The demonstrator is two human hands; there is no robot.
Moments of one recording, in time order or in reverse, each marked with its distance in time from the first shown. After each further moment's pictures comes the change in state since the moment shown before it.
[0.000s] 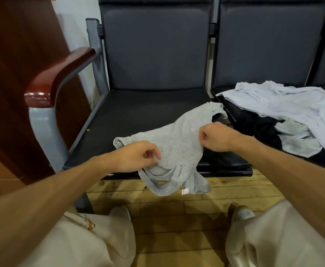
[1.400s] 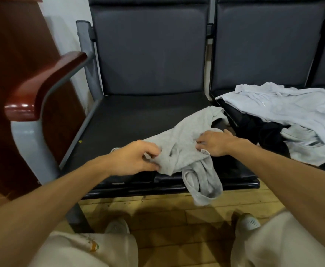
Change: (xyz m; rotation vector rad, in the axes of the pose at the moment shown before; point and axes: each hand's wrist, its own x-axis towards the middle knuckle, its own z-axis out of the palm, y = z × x) left_hand 0.023 0.001 -0.023 -0.153 -0.039 0.229; right_hand 0.046 0.020 0.011 -0.134 -0.229 0.084
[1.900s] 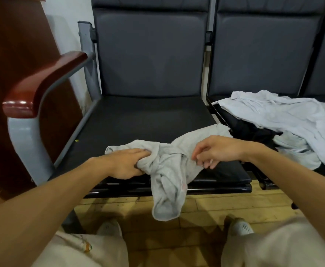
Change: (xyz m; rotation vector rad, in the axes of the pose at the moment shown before) left_hand 0.005 -0.027 0.005 0.432 -0.144 -0.319; right_hand -0.051 -0.001 -0.015 0.646 -0.148 -0.156
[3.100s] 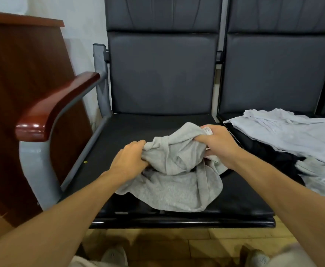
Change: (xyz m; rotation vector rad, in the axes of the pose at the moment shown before) left_hand 0.030 -0.018 -0.027 -0.189 0.602 -0.220; right_hand 0.056 -0.038 -0.017 0.688 0.594 -0.193
